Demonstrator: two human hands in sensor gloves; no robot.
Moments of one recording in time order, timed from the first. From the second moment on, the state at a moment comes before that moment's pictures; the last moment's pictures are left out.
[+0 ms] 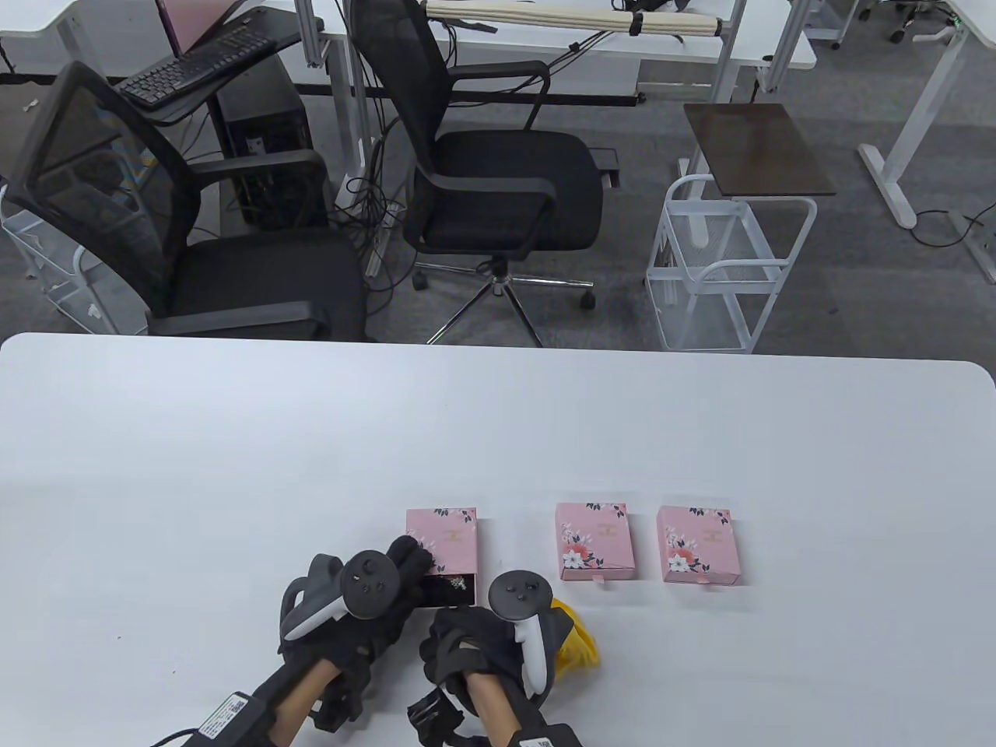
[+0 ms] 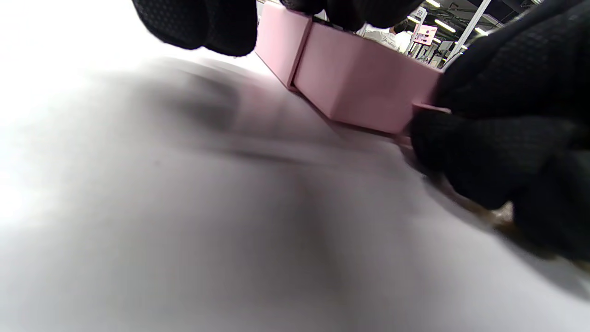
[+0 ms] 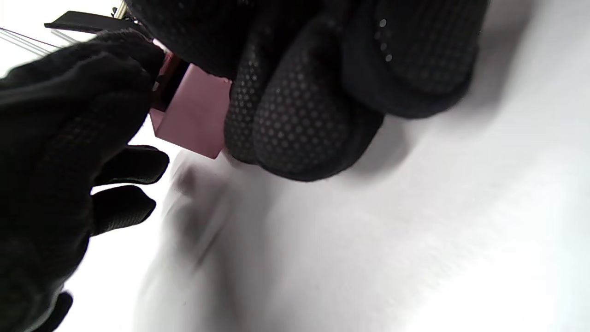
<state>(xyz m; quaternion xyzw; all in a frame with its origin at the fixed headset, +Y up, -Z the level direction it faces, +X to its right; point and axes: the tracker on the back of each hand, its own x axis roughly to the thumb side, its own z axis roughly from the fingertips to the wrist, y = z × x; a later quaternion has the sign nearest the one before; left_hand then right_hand) -0.182 -0.771 -0.327 -0.15 -0.14 0.14 0.97 0.007 -0.791 -0.290 -0.17 0.24 0.84 0.46</state>
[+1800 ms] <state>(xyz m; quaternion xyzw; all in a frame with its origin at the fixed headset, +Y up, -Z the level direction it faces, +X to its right) -0.212 -0.717 -0.290 0.06 -0.12 0.23 0.96 -0.003 -0.729 -0.300 0.07 0.02 0.99 0.08</state>
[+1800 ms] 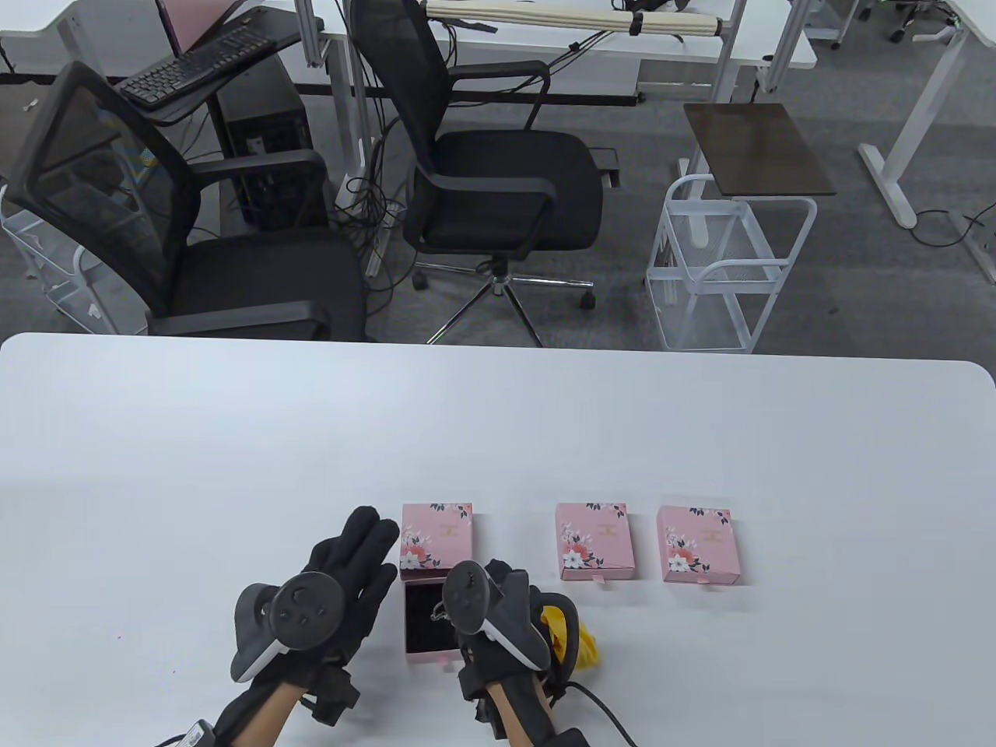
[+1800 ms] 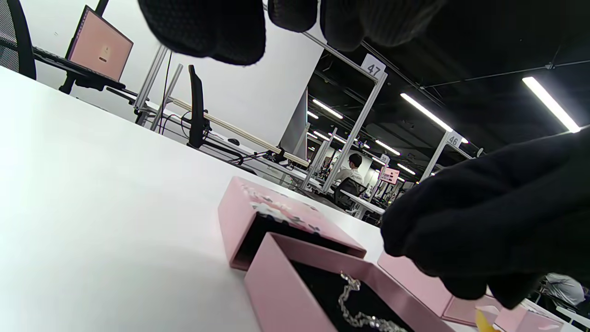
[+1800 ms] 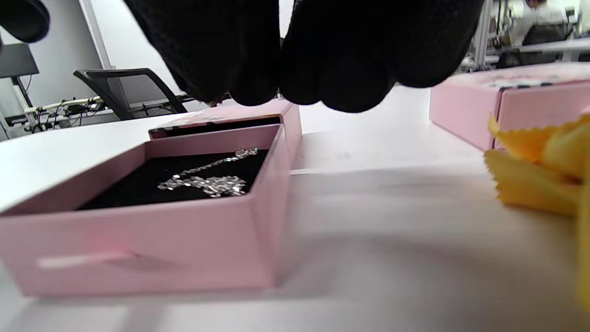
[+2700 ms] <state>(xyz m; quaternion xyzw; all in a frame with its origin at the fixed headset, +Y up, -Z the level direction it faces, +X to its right) -0.207 -0.725 -0.291 0.05 -0.14 0.21 0.97 -0.022 -0.749 -0.296 0.07 0.09 0.99 0.02</state>
